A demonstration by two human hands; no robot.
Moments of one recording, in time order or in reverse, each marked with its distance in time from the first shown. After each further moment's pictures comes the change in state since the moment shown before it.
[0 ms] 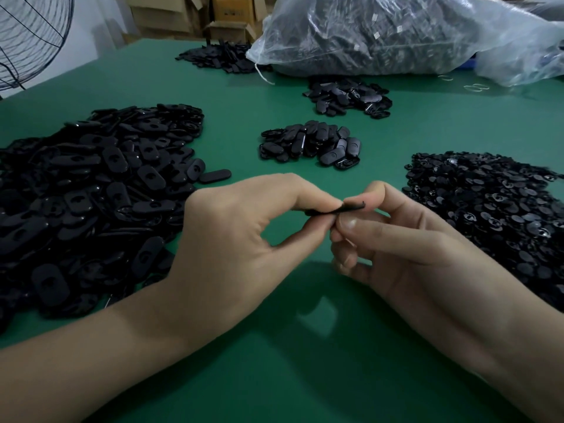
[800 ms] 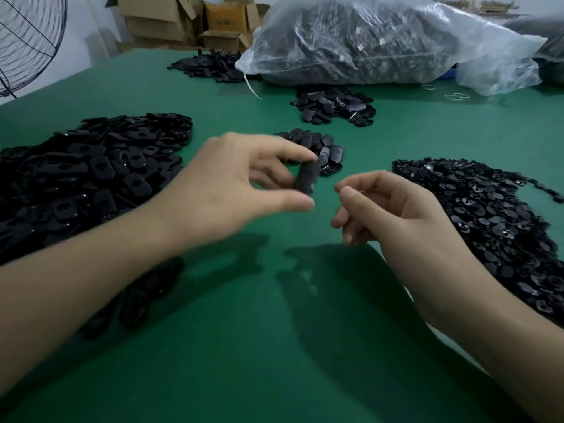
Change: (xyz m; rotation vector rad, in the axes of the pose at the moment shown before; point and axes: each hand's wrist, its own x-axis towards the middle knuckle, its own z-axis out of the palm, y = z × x) left_hand 0.047 -0.046 -0.005 -0.210 -0.431 -0.439; right_hand 0.011 -0.005 -0.022 -0.607 0.318 -0.220
